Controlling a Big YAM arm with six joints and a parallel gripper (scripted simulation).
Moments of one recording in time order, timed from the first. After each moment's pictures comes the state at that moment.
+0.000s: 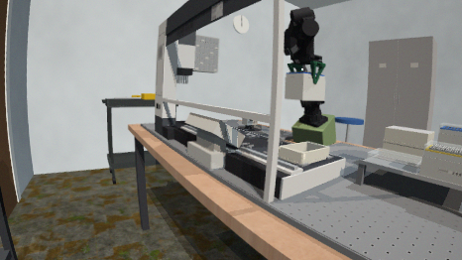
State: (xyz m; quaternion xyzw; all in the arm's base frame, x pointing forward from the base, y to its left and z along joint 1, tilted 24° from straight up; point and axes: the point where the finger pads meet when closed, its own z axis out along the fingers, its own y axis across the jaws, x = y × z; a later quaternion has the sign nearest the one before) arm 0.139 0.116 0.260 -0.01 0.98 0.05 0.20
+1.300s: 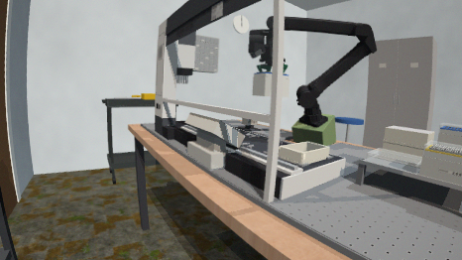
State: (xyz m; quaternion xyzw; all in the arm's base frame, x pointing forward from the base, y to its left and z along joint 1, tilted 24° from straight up) arm 0.159 -0.060 0.252 0.01 0.98 0.06 0.21
